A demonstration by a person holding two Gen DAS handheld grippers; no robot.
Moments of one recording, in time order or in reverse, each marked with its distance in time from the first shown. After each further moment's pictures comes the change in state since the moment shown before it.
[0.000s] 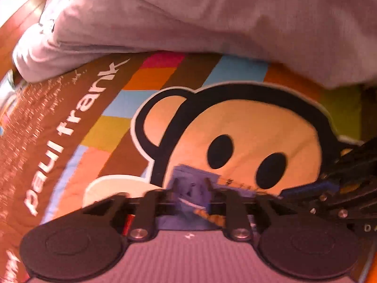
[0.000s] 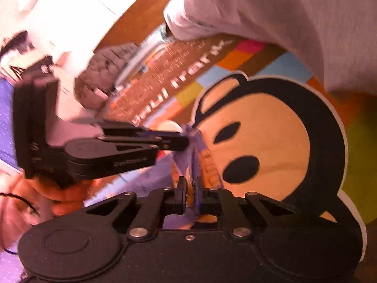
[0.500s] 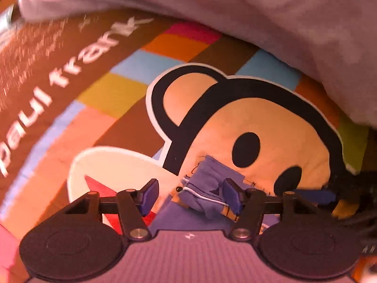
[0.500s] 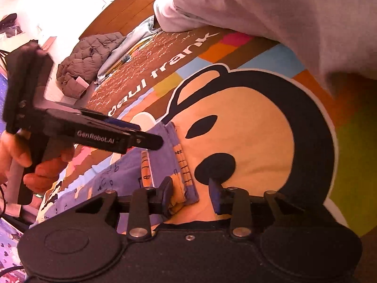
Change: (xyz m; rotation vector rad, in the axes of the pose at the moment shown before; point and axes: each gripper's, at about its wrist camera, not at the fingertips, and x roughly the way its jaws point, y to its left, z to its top) left arm 0.035 0.071 -0.001 -0.290 0.128 -0.224; right arm 0.015 -0.010 -0.002 -0.034 -0.002 -0.034
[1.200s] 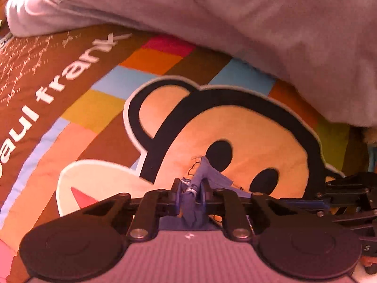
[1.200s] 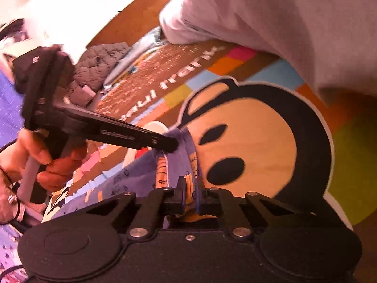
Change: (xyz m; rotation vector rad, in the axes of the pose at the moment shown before) left arm -0.020 -0.028 -0.003 0.096 -0.086 -0.038; right arm -0.023 0.008 -0.003 -0.003 -0.057 -0.006
